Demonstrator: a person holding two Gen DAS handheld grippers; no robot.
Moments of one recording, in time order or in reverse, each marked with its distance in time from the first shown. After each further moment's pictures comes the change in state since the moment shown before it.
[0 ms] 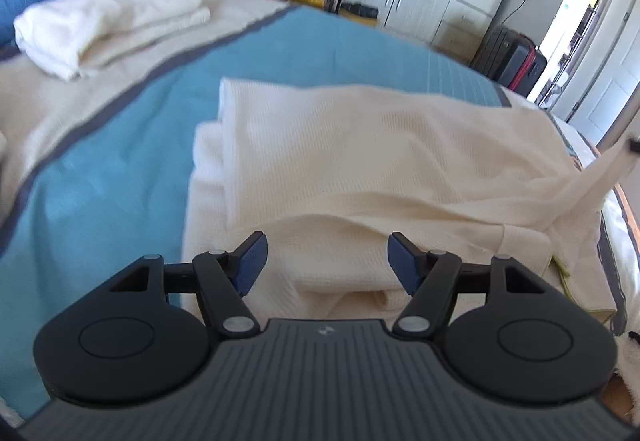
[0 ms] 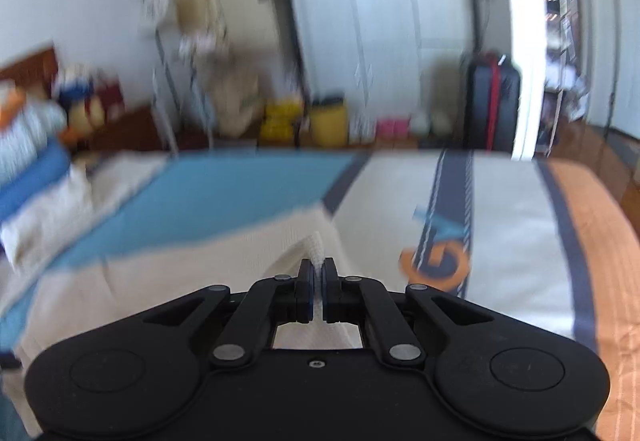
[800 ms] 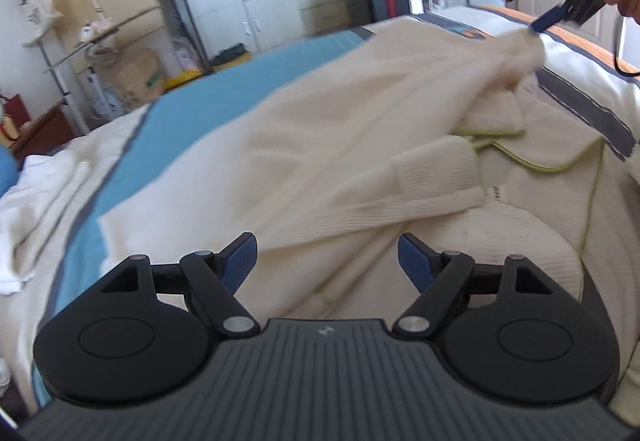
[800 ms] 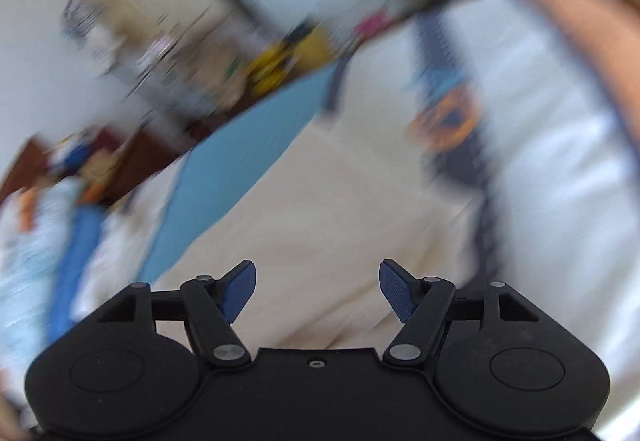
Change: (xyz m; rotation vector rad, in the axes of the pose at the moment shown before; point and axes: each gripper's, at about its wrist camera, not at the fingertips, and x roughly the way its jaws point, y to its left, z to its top) left arm 0.017 -0.118 -0.036 0.674 -0.036 -0.072; right arm 0.034 -0.032 -0.050 0.501 0.409 0.291
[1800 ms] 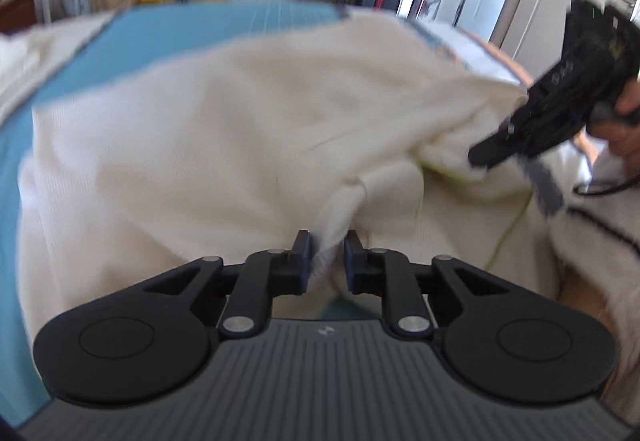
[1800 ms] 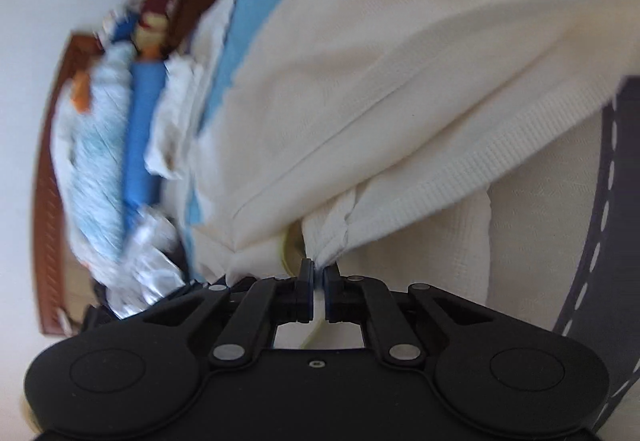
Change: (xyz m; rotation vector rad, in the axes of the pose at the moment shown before) left arm -0.006 0.004 -0.022 -0.336 0.107 -0.231; right arm 0.061 0.027 -0.061 0.002 0.461 0.148
